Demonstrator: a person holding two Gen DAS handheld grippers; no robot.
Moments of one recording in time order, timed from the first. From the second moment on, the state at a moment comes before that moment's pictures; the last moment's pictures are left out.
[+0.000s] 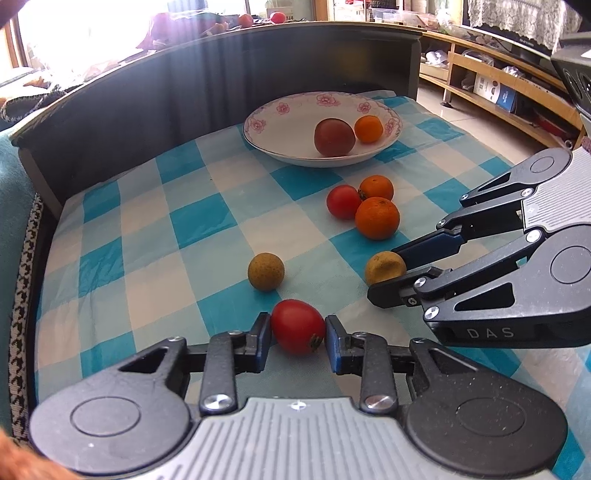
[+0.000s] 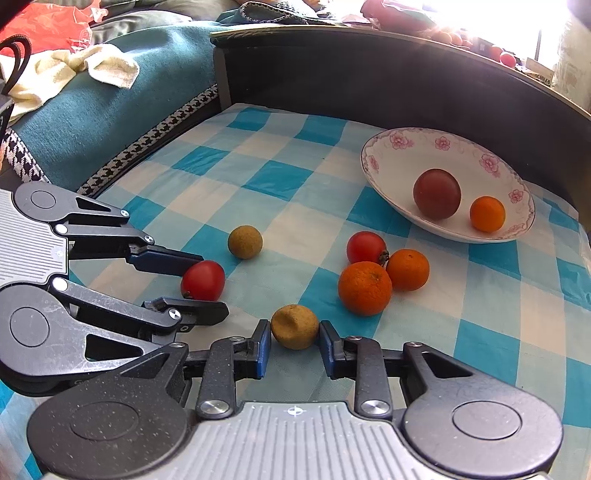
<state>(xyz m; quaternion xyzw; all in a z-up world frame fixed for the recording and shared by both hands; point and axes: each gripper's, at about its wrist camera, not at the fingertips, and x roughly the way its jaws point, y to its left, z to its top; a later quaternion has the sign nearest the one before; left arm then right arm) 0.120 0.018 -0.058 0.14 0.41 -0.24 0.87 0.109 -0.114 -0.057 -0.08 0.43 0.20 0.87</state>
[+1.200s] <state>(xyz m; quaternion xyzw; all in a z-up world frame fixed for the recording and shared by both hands) 0.213 -0.057 -0.003 0.12 0.31 -0.24 0.91 0.170 -0.185 0.001 -0.03 0.36 0.11 0.93</state>
